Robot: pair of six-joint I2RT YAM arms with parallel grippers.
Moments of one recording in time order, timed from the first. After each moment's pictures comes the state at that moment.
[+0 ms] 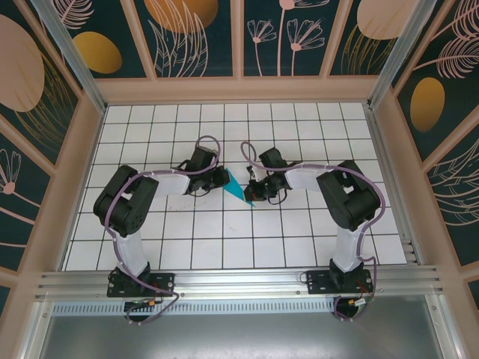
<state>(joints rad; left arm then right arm) -0.51 1.88 0.95 0.06 0.25 -0.73 0.57 1.90 1.02 -0.26 -0.58 0.34</state>
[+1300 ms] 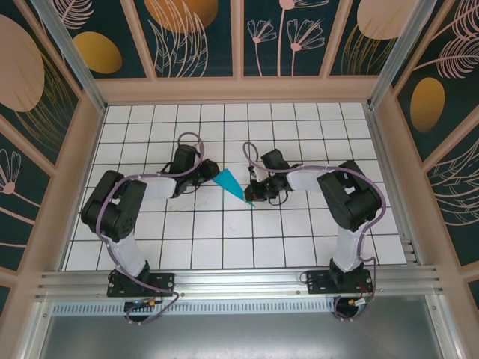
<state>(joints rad) -0.42 1.77 0.82 0.31 0.31 -0.79 0.57 1.89 0.98 -0.20 -0.60 0.37</state>
